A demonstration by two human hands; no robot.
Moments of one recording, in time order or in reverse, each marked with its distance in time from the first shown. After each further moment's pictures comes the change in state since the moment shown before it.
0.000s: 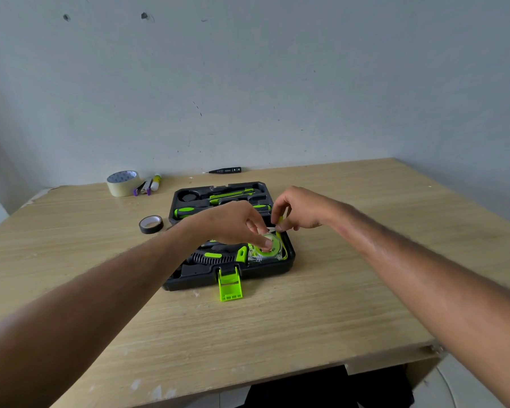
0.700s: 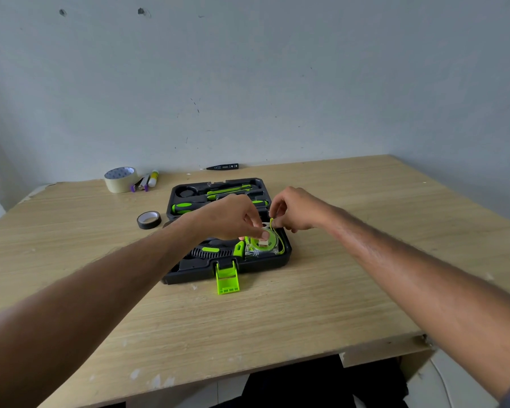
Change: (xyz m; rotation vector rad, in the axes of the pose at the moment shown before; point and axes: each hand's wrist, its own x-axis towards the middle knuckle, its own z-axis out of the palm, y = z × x) left_hand -0.002 0.002 0.003 0.019 0.067 0.022; right_hand -0.005 0.004 0.017 0.040 0.117 0.045
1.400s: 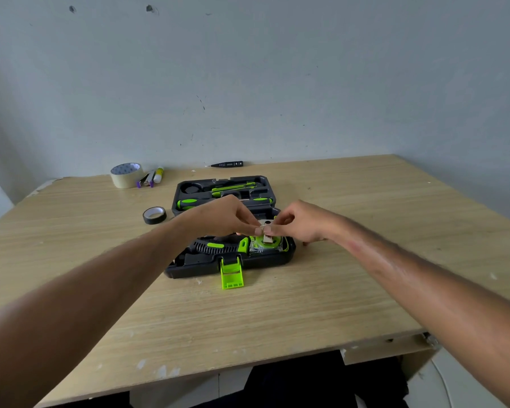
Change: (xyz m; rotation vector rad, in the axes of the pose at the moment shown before) left_hand -0.018 -0.009 -0.003 -0.295 -0.050 -0.109; right_hand -0.035 -0.007 0.009 0.107 -0.095 0.077
